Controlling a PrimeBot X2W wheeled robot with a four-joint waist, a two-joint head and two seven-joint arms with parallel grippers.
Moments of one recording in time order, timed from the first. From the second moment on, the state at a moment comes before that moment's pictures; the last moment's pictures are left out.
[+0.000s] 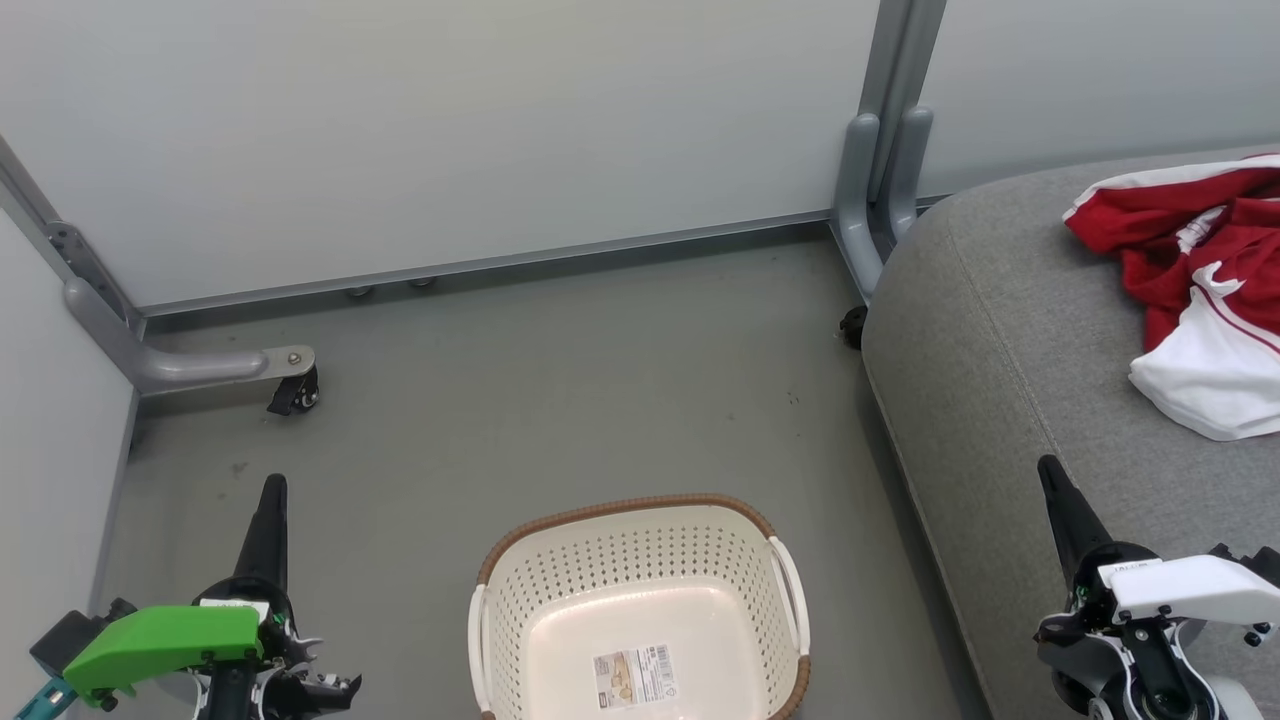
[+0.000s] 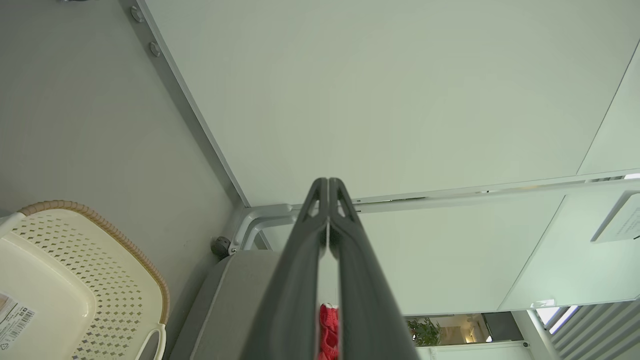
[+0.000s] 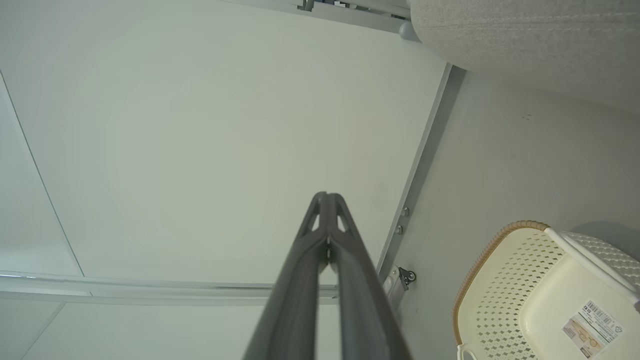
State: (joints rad) left arm -0.07 0.09 0.04 0.23 -1.55 -0.12 0.04; right arm -0.08 -0.08 -0.05 0.23 1.54 0.13 0.05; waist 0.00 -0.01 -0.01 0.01
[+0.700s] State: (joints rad) left arm -0.10 0.09 0.06 0.25 -1.66 -0.13 0.07; right arm -0.10 -0.08 -0.07 0.25 1.65 0.13 0.08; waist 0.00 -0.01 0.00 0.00
